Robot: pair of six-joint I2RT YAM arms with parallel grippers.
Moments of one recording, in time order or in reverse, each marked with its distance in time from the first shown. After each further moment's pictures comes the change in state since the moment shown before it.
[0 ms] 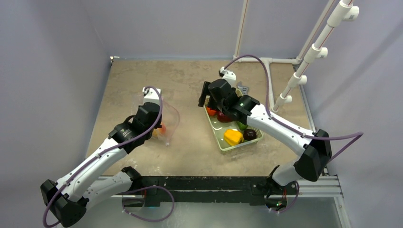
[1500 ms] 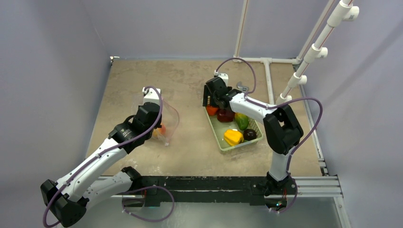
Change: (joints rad) left arm 0.000 0.001 0.000 -0.001 -0.006 0.000; right arm -0.208 0.386 0.002 0.171 -0.058 -0.236
